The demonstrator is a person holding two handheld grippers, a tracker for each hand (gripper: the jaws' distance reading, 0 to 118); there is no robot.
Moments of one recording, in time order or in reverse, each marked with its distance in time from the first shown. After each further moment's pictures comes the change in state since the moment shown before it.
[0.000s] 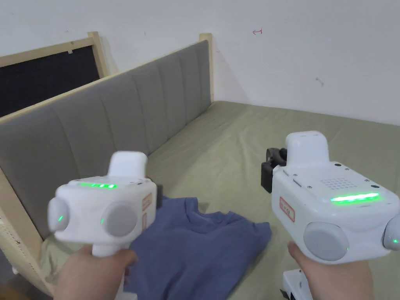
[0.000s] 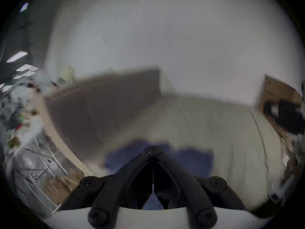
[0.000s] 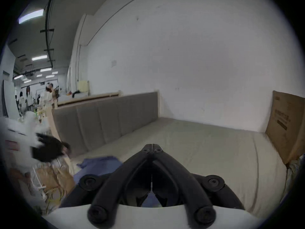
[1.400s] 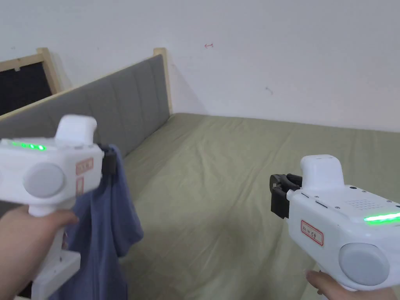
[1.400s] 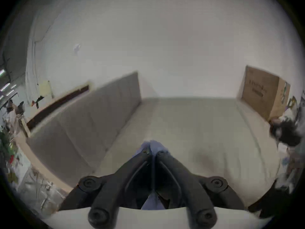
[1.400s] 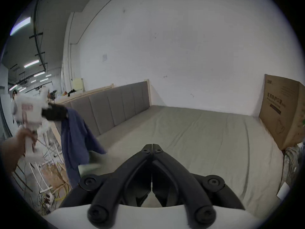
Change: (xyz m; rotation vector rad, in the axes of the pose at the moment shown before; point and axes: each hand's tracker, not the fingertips) left arm 0.016 0.089 0.062 0.365 -0.050 -0.163; right arm 0.080 -0.009 0.076 -0.039 -0.055 -0.112
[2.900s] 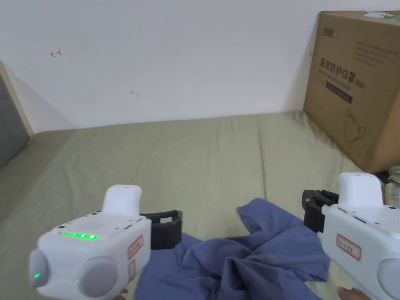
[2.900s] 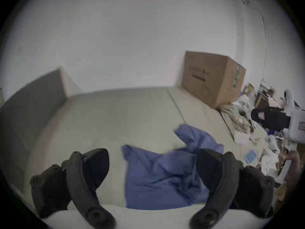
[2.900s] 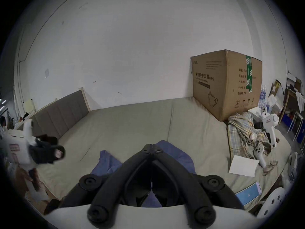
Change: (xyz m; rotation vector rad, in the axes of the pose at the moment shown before) left arm 0.286 -0.071 -0.059 -0.075 -0.430 -0.051; right arm 0.205 -0.063 0.148 -0.028 -0.491 -0.221
